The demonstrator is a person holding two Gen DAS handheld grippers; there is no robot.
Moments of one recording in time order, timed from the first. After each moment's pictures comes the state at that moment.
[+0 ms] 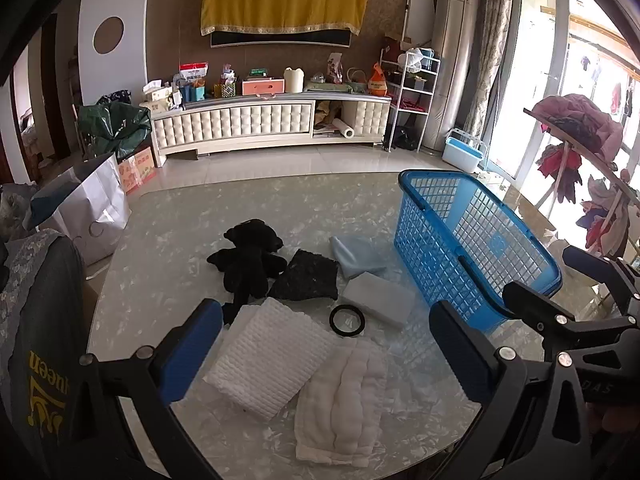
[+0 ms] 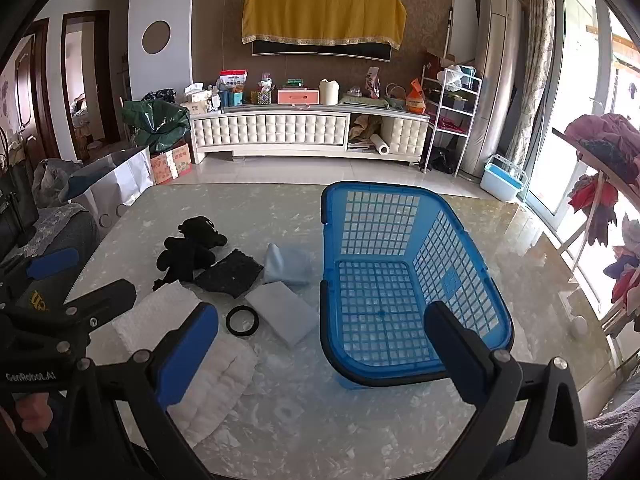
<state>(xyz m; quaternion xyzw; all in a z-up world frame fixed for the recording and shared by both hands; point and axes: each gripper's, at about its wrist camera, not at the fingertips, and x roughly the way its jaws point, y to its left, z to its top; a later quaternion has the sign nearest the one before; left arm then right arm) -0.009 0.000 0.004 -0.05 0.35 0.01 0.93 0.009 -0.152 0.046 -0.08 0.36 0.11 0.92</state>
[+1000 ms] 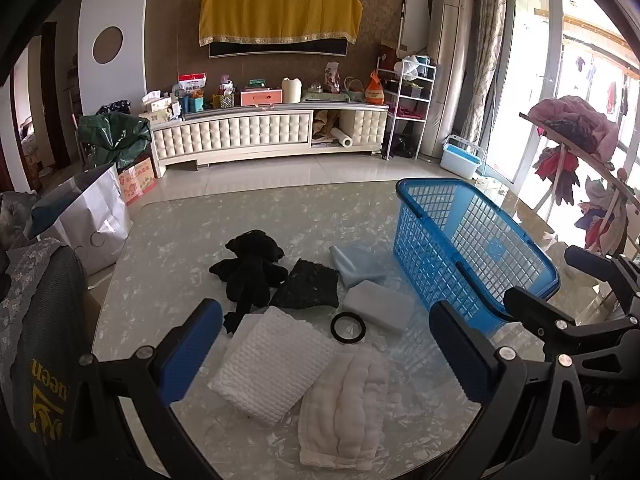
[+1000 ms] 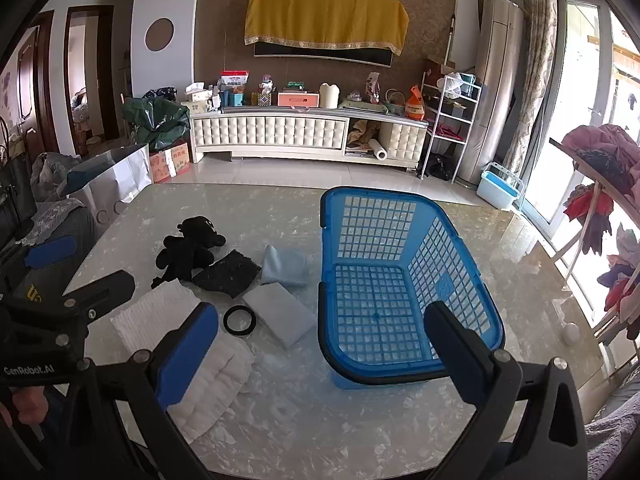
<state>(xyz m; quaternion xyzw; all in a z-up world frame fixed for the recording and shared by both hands) -0.011 -0.001 0.009 -0.04 0.34 0.01 0.94 0.007 -0.152 0.050 -0.09 0.35 0.11 0.93</state>
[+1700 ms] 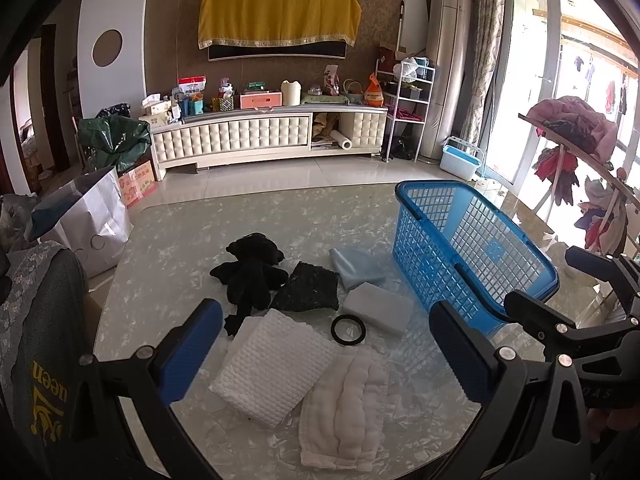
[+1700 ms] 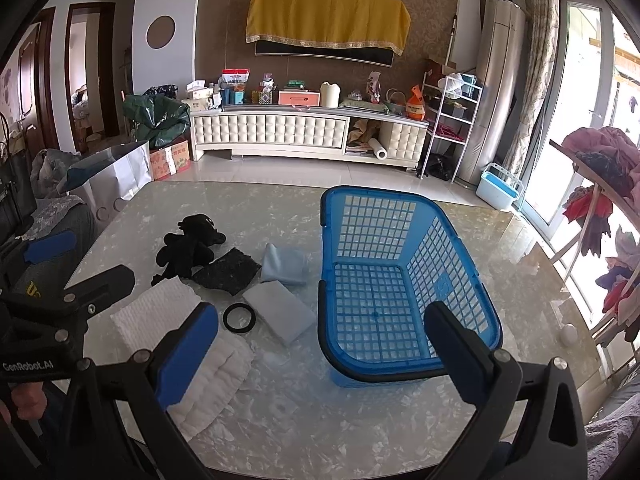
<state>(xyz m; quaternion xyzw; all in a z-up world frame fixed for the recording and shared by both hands) -0.013 -0.001 0.009 -0.04 0.33 0.01 0.94 0.004 -0.149 0.052 -0.10 0.35 0.11 0.92</state>
